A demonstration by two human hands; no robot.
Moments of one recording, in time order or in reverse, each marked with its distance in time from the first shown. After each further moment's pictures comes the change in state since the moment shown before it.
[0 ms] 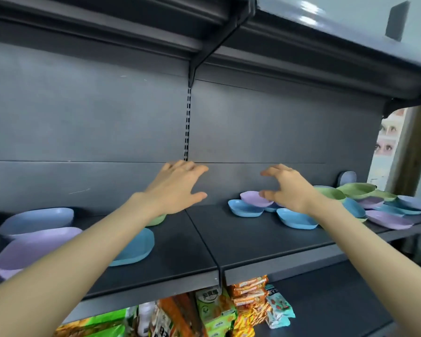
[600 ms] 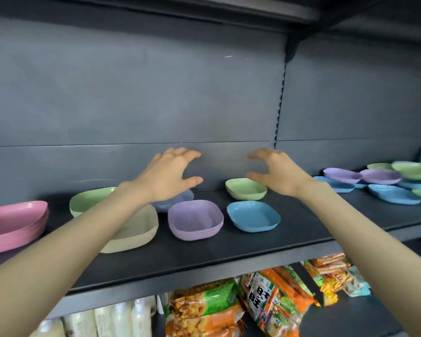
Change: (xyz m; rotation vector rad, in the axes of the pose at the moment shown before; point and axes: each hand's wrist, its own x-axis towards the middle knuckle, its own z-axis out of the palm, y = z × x) left_hand -0.180 -0.247 -0.069 -0.060 -0.071 -0.138; right_hand 0.018 -0.302 0.103 0.129 -0.013 -0.218
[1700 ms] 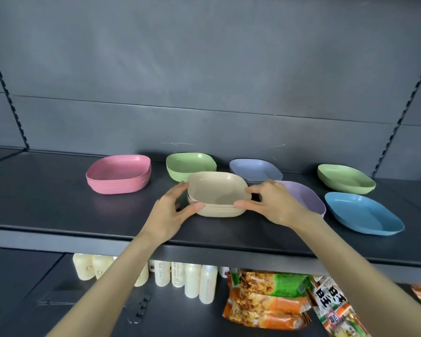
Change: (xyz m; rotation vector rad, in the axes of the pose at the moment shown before) left_hand -0.170 -0.138 0.082 -0.771 0.248 -0.560; right_hand 0.026 -0.130 0.176 0.176 -0.266 -0.288
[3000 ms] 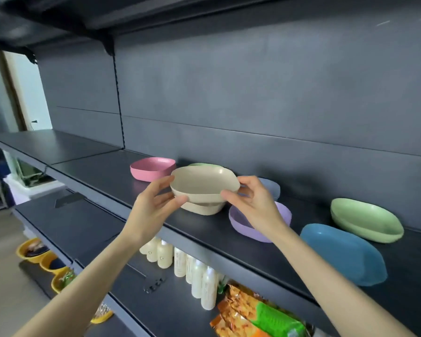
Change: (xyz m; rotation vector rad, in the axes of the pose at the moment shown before) left_hand -0.077 0.147 0.105 0.070 0.589 -0.073; right_hand -0.035 0.062 -0.040 1.160 -0.006 -0.300
